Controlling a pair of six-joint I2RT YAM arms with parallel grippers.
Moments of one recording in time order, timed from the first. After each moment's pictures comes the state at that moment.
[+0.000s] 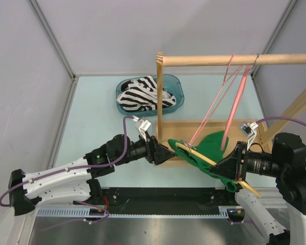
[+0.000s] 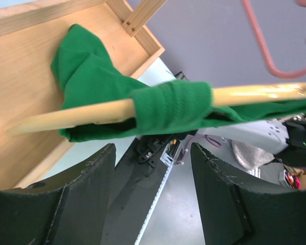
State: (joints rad) left arm -1.14 0.88 0.71 0.04 0.04 -0.74; right arm 0.27 0.59 1.37 -1.27 -0.92 0.39
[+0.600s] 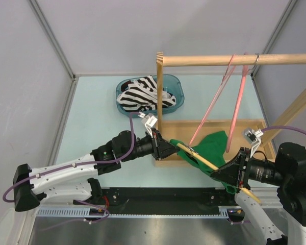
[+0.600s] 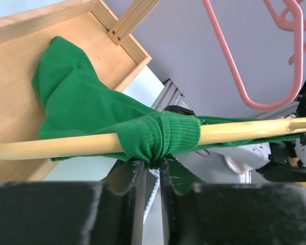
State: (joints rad) left arm -1.15 1.00 0.78 0.12 0.06 -0.76; right arm 0.23 0.50 1.33 -1.26 -0.95 0.42
